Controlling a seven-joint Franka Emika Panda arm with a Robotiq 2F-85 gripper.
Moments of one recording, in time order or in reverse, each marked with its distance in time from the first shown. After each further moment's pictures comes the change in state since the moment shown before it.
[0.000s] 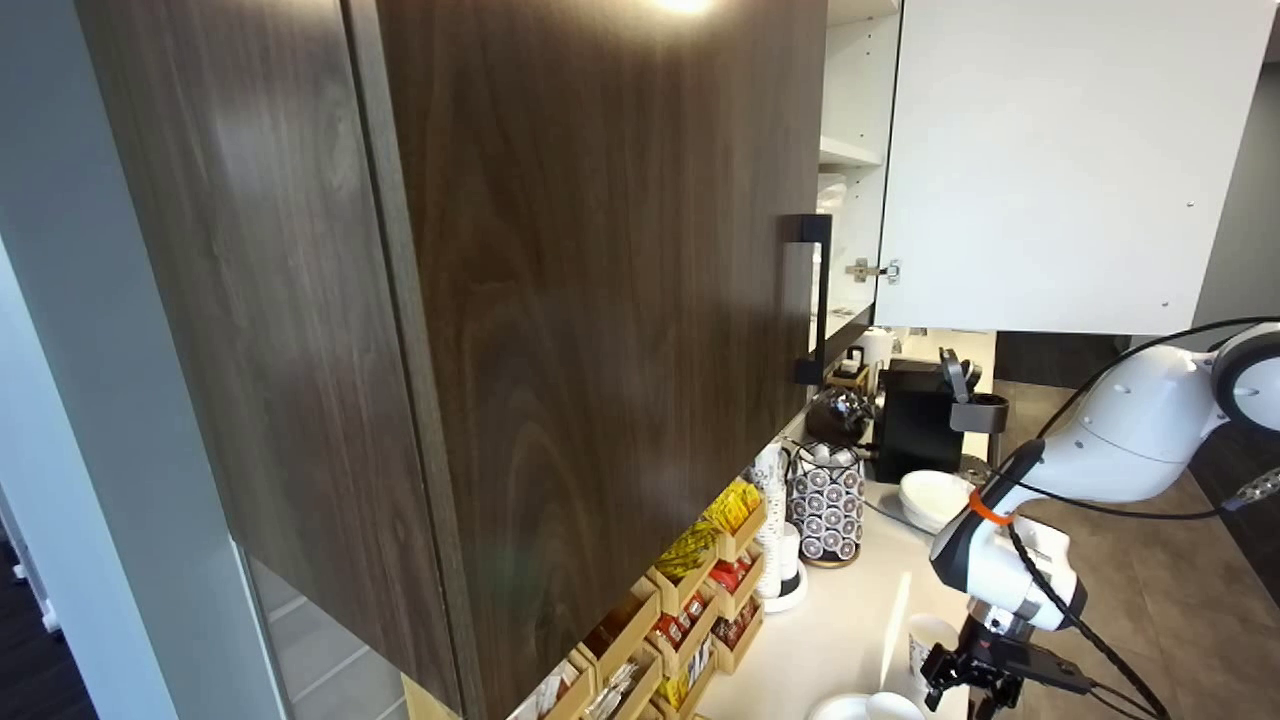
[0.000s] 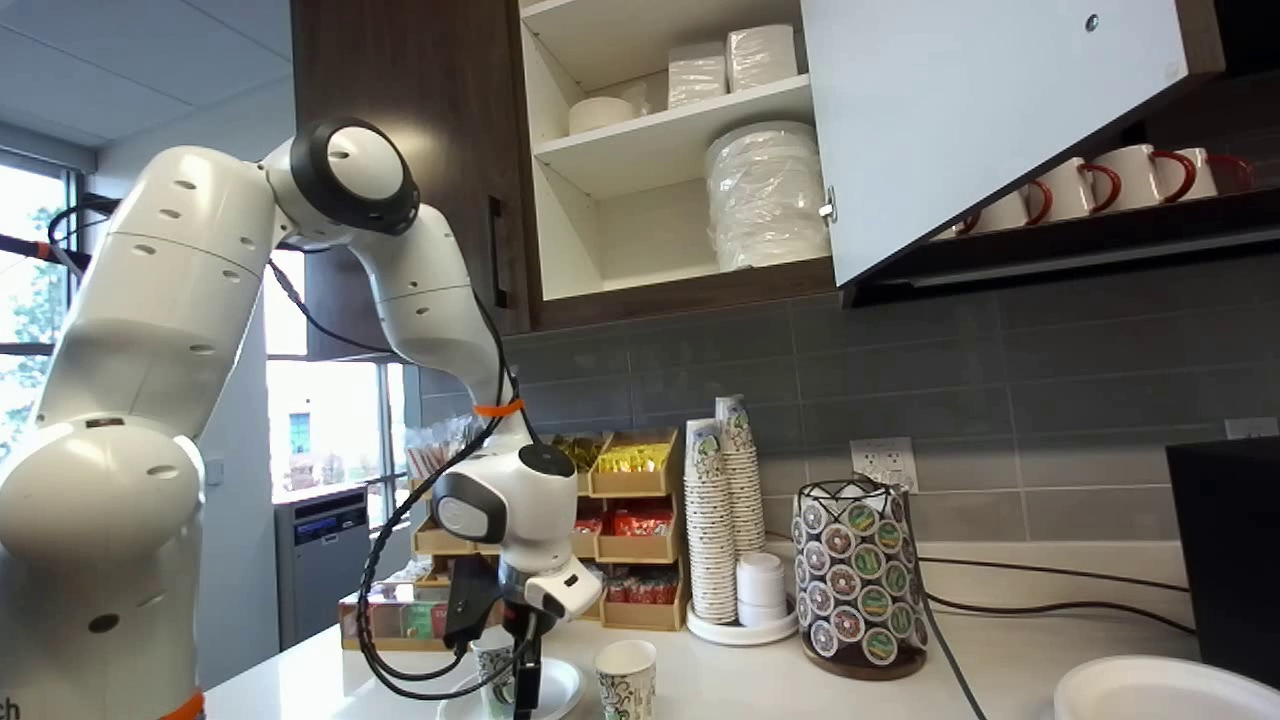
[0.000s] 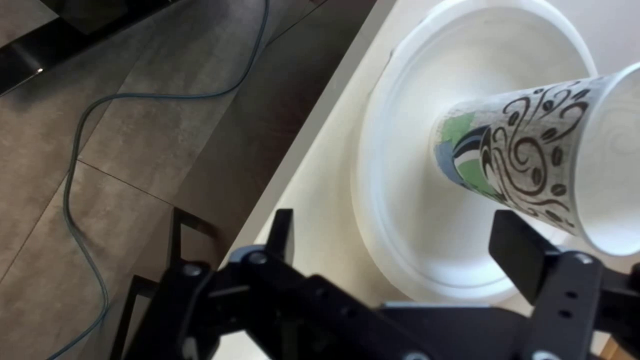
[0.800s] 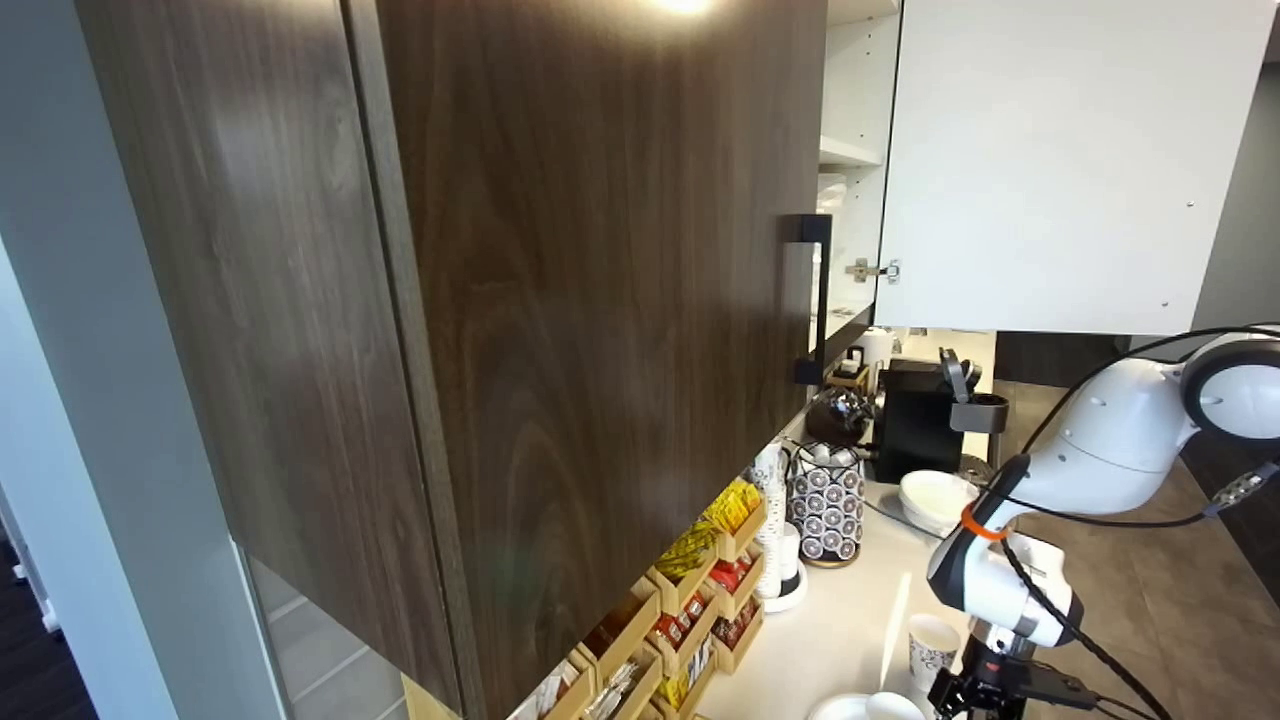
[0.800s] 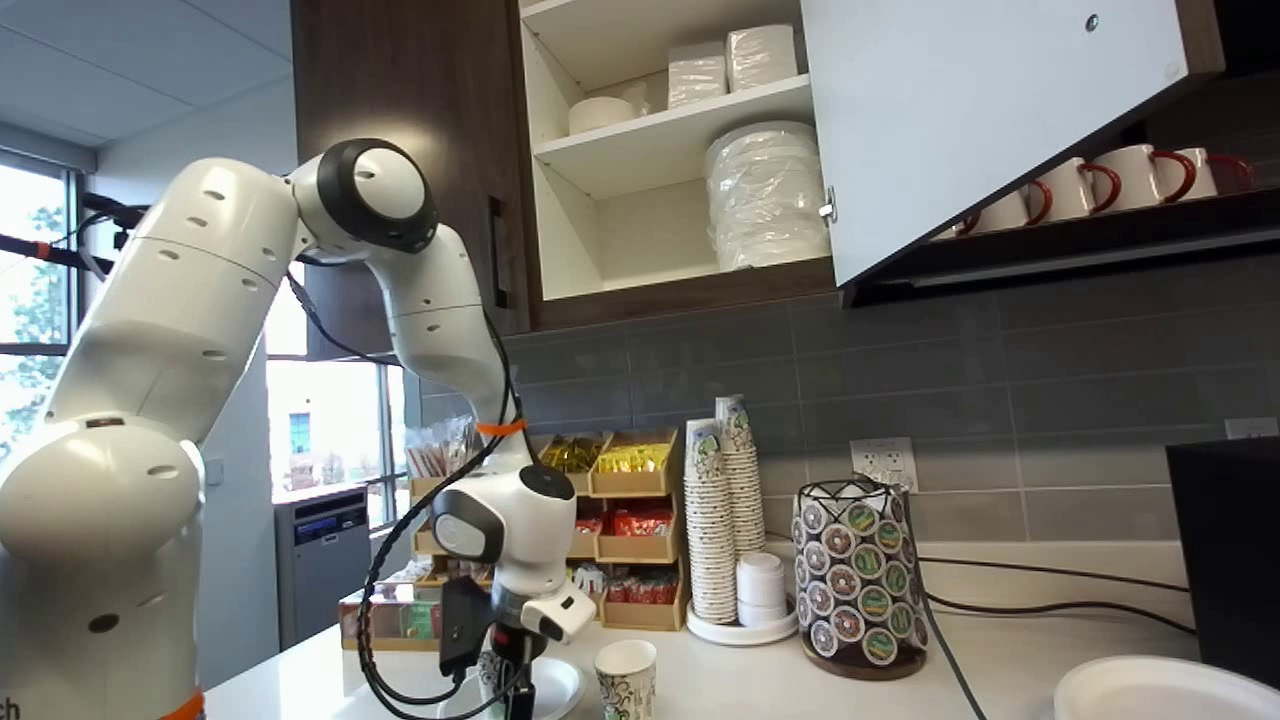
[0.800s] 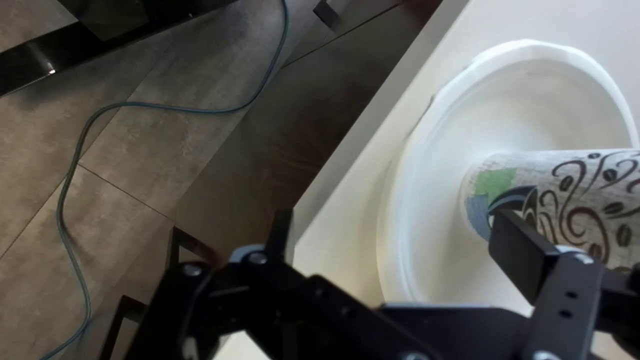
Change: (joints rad) arm 0.001 0.078 0.012 0.014 -0.001 -0.001 -0.101
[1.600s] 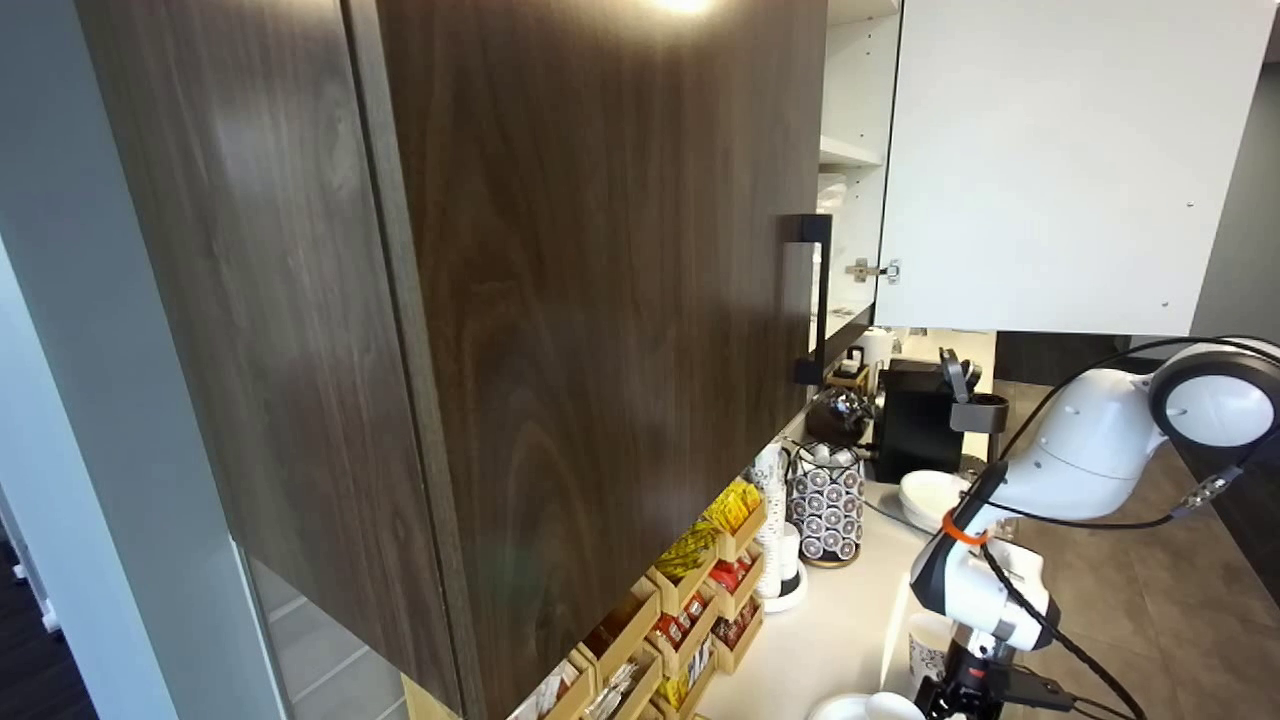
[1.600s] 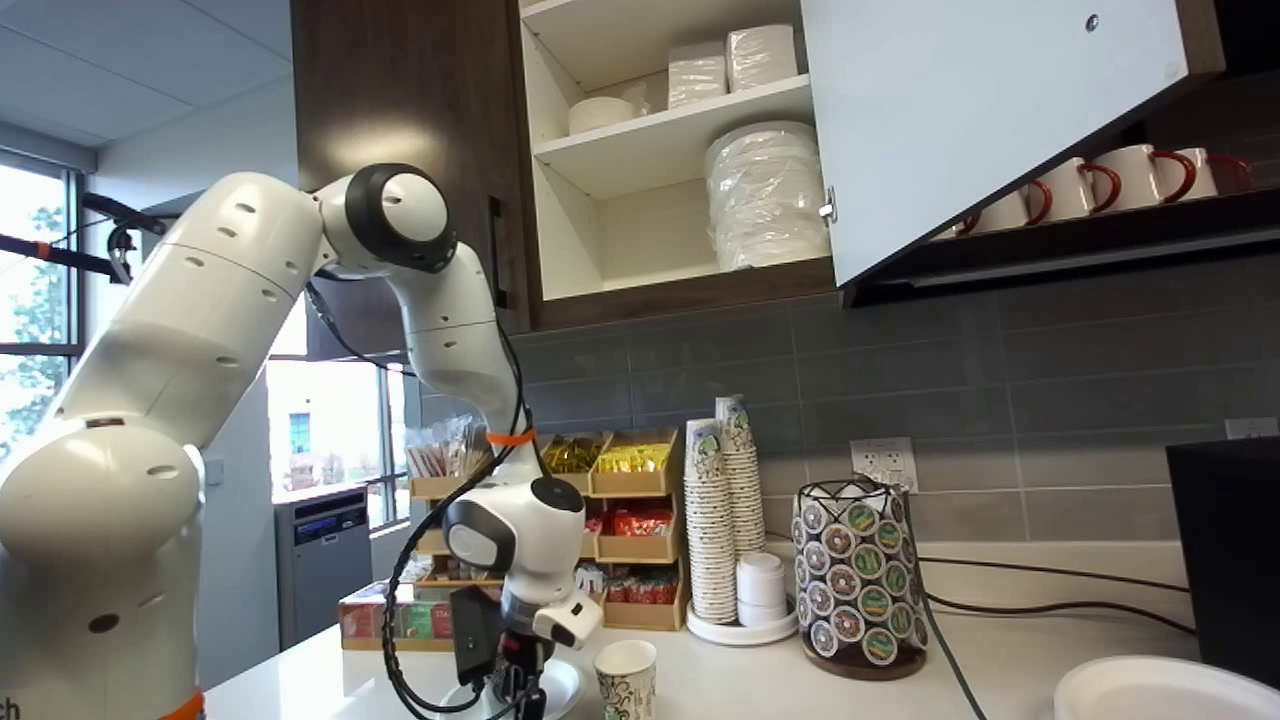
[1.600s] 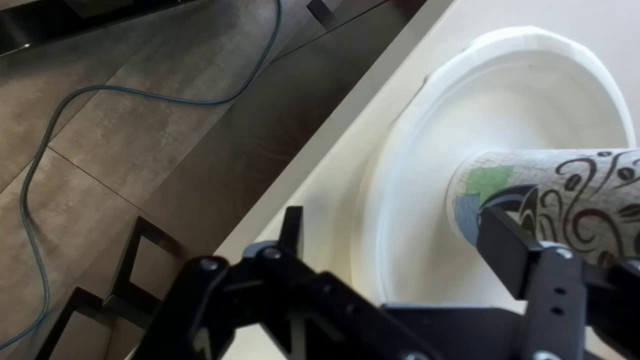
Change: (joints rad) arm -0.001 0.086 0.021 0.082 0.011 0.000 -0.073
